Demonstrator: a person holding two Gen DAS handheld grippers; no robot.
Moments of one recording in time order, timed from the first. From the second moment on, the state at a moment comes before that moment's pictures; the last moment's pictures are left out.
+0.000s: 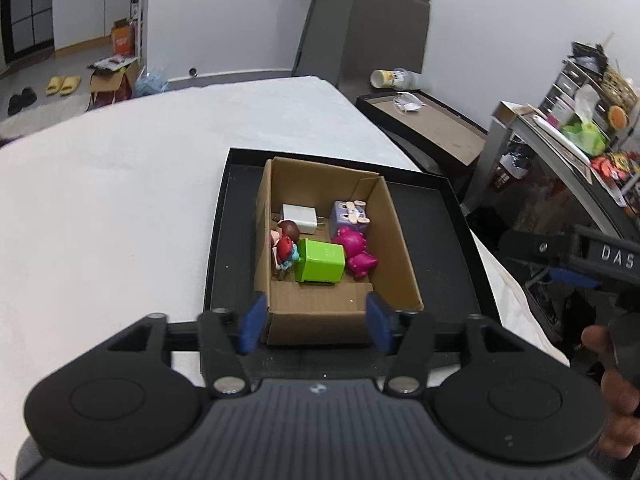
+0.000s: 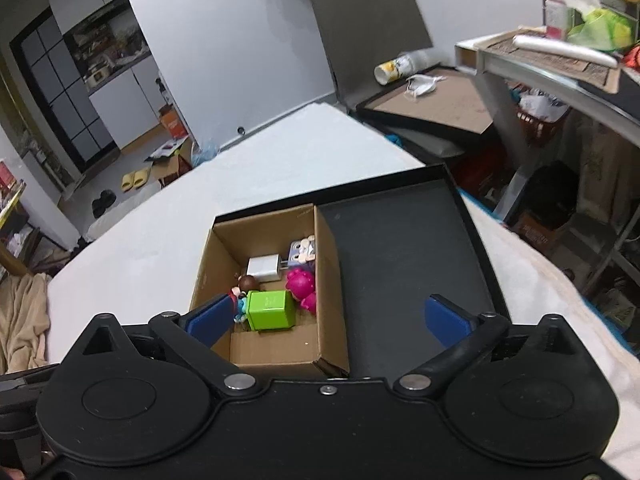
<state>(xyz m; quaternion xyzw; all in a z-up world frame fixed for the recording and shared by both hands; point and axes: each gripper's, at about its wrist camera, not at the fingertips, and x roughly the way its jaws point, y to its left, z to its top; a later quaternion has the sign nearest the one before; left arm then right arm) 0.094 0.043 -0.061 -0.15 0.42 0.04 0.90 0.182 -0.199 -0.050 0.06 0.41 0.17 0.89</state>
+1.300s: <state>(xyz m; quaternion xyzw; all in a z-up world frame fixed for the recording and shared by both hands) -0.018 0.007 0.025 -0.09 0.37 0.00 0.93 0.054 -0.247 0.015 0.05 0.33 0.15 0.93</state>
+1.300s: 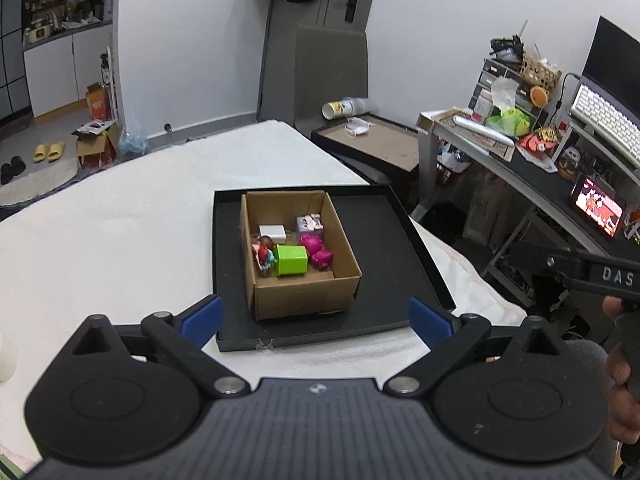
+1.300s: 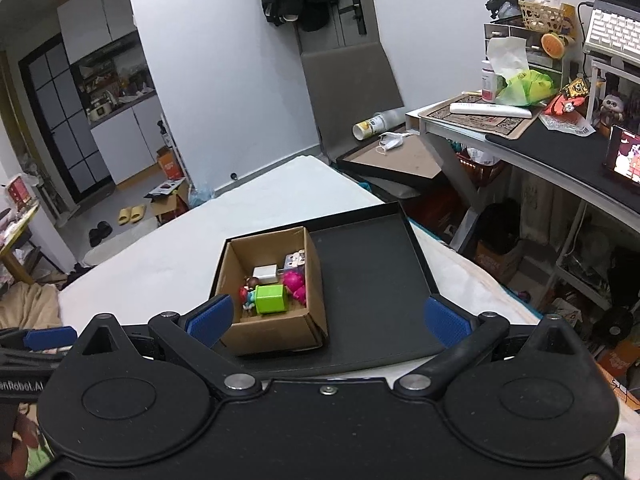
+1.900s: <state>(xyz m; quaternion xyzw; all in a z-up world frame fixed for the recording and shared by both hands) -0.042 0.000 0.034 -0.08 0.36 0.01 0.93 0.026 -0.255 0.019 0.03 0.32 0.18 0.93</state>
